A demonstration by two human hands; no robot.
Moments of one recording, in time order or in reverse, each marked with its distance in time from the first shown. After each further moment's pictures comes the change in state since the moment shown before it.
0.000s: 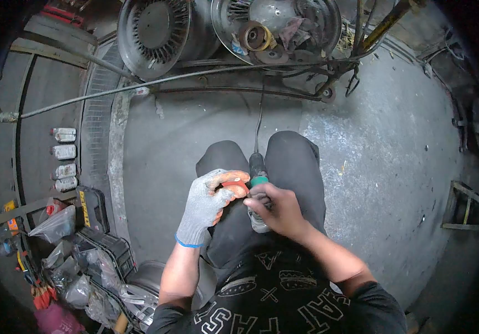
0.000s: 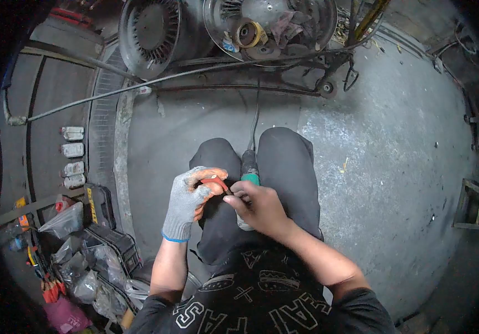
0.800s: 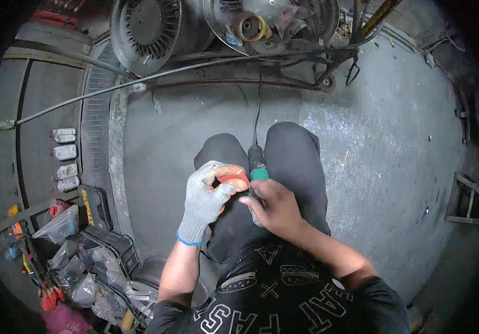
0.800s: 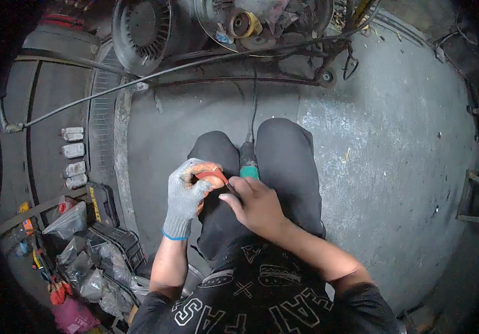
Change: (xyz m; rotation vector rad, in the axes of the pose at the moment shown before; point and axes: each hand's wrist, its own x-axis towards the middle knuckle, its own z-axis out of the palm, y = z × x) left_hand 0.010 -0.022 0.001 0.190 0.077 0.397; right_hand -0.004 -0.006 0.005 -0.202 0.104 -0.137
